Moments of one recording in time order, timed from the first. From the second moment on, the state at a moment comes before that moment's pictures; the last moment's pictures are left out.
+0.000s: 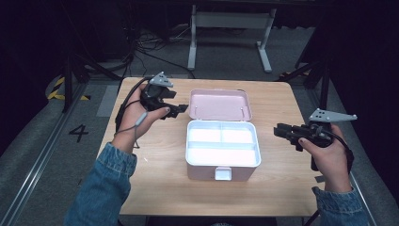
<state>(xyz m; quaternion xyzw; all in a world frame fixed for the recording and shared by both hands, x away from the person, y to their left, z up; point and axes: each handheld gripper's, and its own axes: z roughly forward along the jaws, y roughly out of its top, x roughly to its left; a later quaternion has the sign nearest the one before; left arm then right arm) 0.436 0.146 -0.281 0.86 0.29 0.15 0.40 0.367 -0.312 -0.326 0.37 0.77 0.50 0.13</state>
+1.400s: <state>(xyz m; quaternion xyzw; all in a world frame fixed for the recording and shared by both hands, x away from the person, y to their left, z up) 0.364 0.225 -0.366 0.87 0.37 0.13 0.29 0.392 -0.335 -0.360 0.41 0.82 0.38 0.10</state>
